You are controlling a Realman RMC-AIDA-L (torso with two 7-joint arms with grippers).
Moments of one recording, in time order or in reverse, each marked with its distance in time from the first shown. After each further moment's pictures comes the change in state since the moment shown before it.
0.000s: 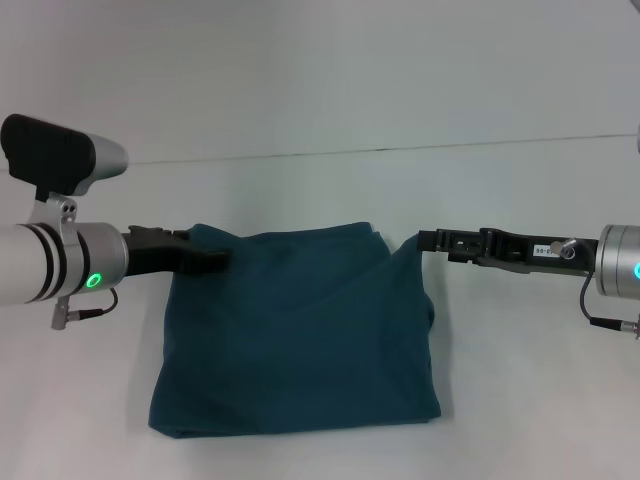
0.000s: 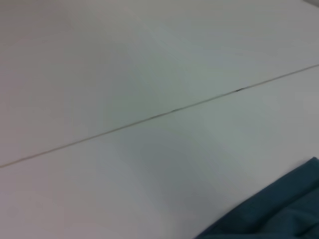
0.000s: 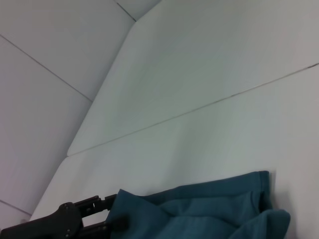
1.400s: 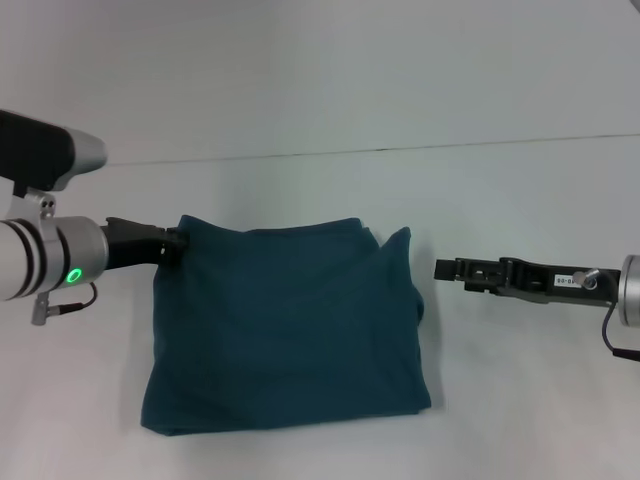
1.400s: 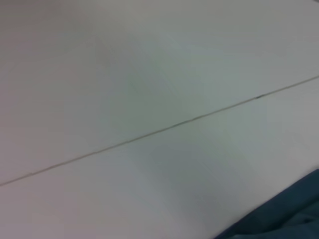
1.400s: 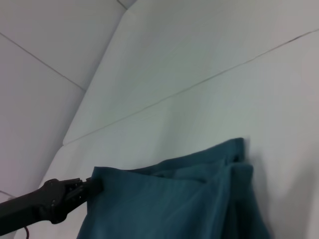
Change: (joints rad) left arm 0.041 -0.009 -0.004 0.081 0.043 -0.007 -0.030; right arm -0.057 -0.008 -0.003 0.000 -0.007 -0.043 -0.001
